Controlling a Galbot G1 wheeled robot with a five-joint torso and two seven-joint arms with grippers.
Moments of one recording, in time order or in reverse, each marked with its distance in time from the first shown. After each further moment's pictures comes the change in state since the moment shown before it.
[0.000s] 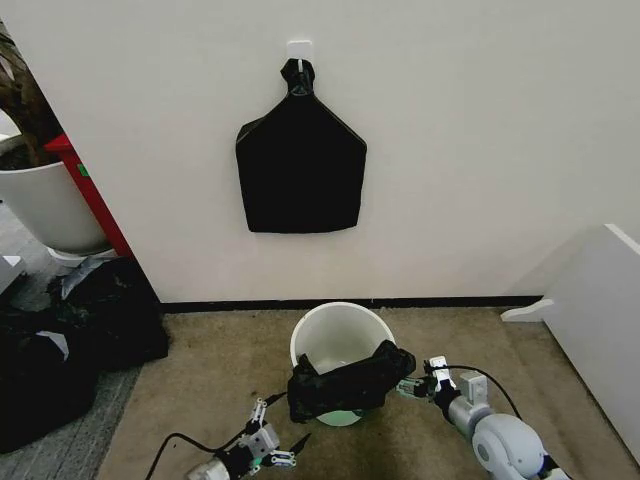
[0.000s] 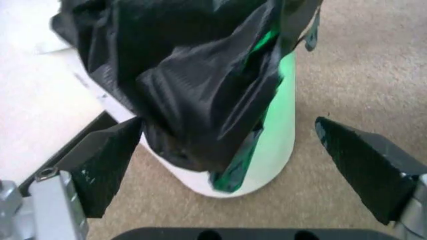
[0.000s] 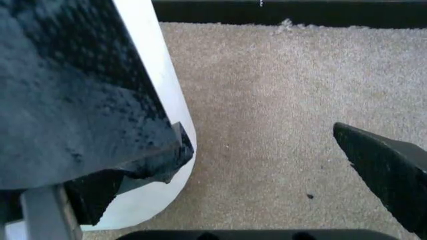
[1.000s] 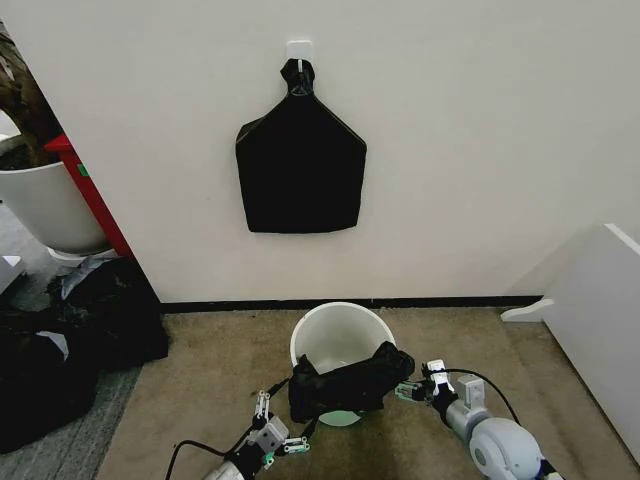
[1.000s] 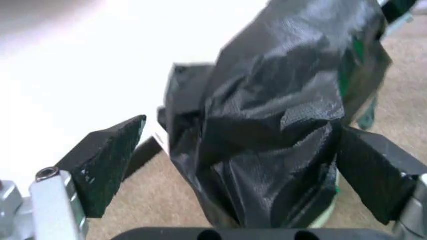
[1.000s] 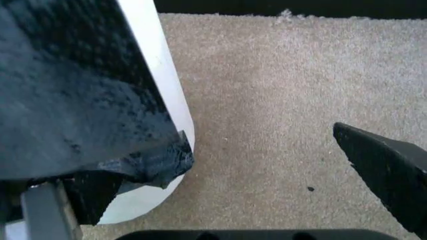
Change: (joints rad) left arm 0.057 -0.016 -0.032 -0.118 -0.018 -0.002 -0.160; right arm 0.001 0.014 -0.008 -0.015 -0.021 -0.003 0.011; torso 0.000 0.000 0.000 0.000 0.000
